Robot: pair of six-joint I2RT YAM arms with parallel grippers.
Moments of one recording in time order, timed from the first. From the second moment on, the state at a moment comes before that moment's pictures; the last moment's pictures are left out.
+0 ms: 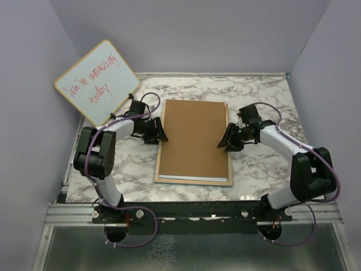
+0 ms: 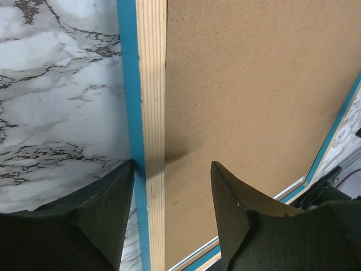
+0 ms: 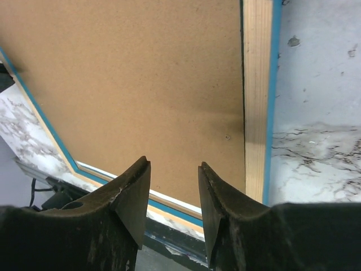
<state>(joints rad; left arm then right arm) -0.22 1.77 1.02 -0.34 0.53 -0.43 0.28 1.49 0.91 -0.54 -0.36 0.63</state>
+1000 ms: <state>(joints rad) -0.23 2.13 1.62 -0.14 0.34 -0.45 0.27 1.93 1.49 -0.33 0.01 0.62</state>
